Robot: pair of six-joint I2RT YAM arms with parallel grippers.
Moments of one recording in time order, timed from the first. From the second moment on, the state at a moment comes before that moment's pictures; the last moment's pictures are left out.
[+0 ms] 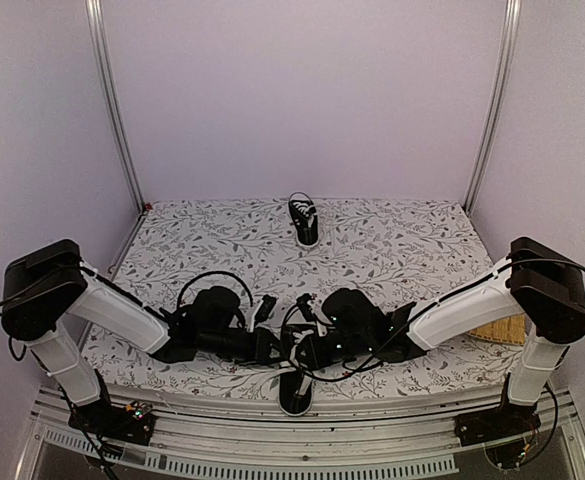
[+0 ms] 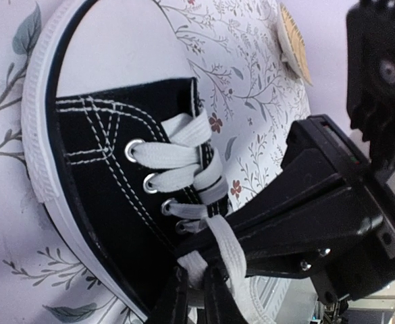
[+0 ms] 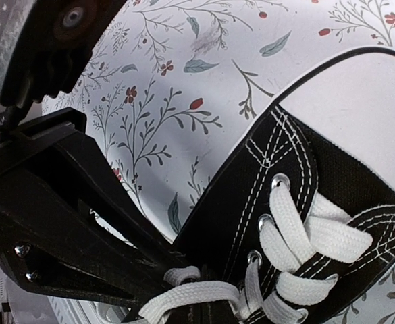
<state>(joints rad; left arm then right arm) -0.98 1.68 0.55 0.56 0.37 -0.92 1.13 1.81 0.86 0.25 -0.13 0.71</state>
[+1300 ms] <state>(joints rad) -0.97 1.61 0.50 0.56 0.31 -0.95 1.29 1.66 0.94 0.06 0.13 0.28</state>
